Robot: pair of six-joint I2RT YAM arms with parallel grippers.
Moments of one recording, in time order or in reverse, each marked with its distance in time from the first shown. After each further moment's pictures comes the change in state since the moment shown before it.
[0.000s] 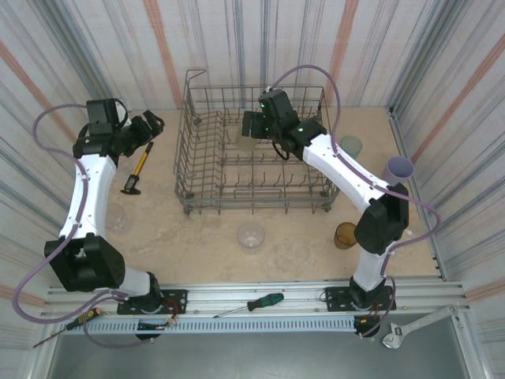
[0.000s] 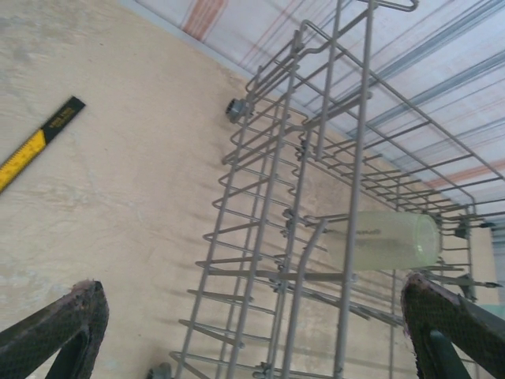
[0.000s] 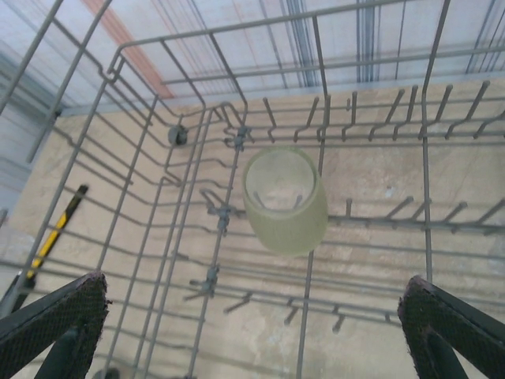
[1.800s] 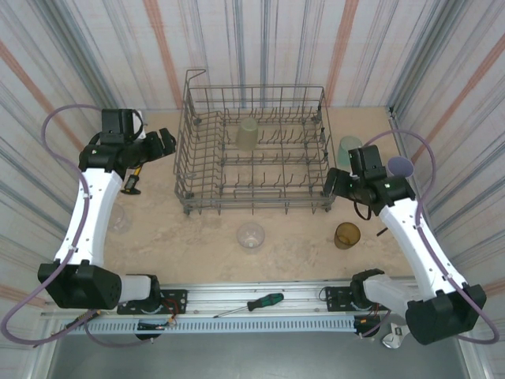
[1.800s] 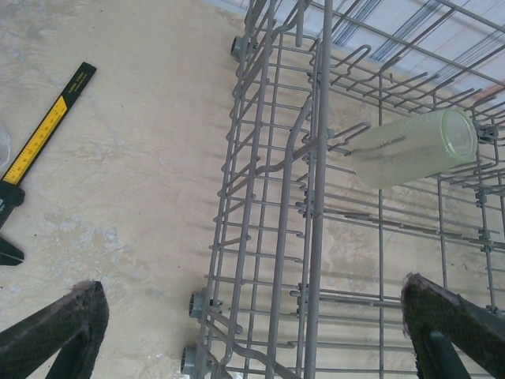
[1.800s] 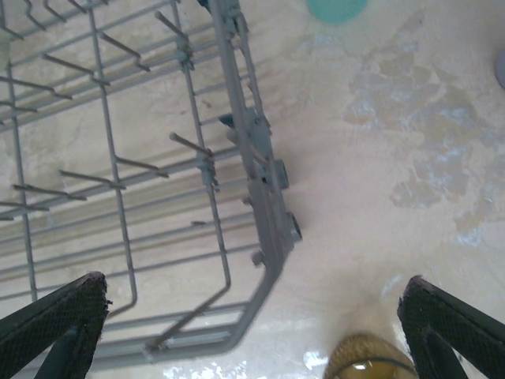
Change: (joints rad) left arm -0.145 -0.129 -0.031 -0.182 -0.130 0.140; right arm -0.385 -0.731 -0.703 -0.381 -0.101 0.000
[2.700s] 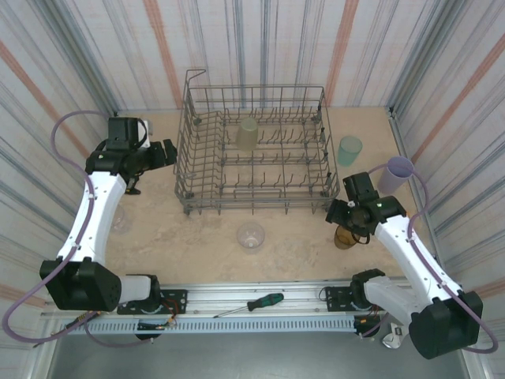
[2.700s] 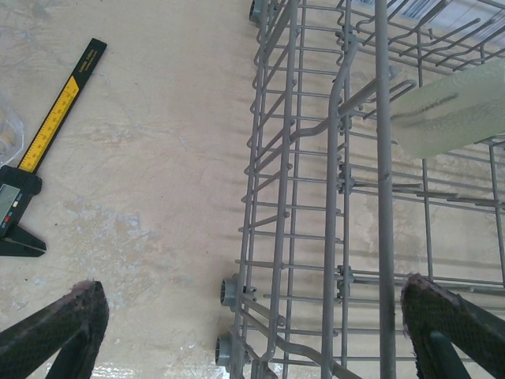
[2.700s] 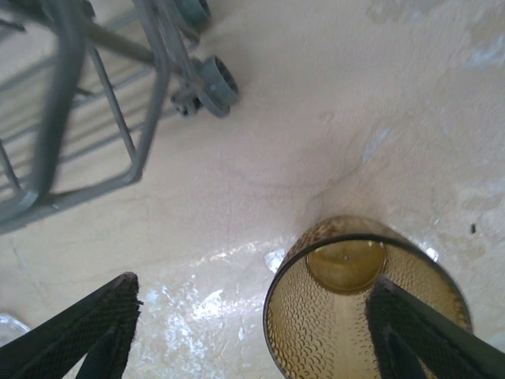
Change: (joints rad) left arm 0.000 -0.011 -0.112 0.042 -0.027 0.077; right arm 0.018 -0.086 -0.288 -0.024 -0.074 0.139
